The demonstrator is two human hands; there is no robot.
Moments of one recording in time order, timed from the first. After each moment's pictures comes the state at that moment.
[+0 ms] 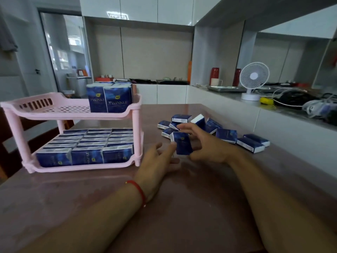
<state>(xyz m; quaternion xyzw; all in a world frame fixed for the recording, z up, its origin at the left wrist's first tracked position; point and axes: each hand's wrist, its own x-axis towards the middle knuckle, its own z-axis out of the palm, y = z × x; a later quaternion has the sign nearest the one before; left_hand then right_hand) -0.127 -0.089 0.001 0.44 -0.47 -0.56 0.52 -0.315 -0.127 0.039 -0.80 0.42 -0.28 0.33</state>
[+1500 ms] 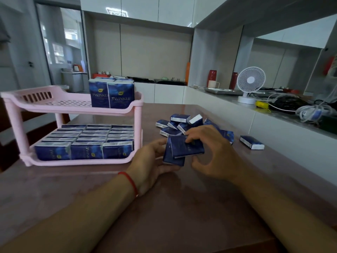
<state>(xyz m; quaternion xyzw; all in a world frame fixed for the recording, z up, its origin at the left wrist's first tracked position) -0.111 -0.079 0.015 0.35 -0.44 -0.66 0.50 -0.315 -0.079 0.027 -0.85 0.31 -0.39 -0.14</state>
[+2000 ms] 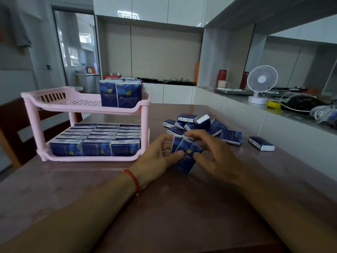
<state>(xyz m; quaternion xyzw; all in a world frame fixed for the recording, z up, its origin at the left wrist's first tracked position) -0.101 -0.083 0.002 0.35 -0.63 -0.49 0.49 -0.306 -0.079 0.020 -0.84 0.38 -0.38 0.09</state>
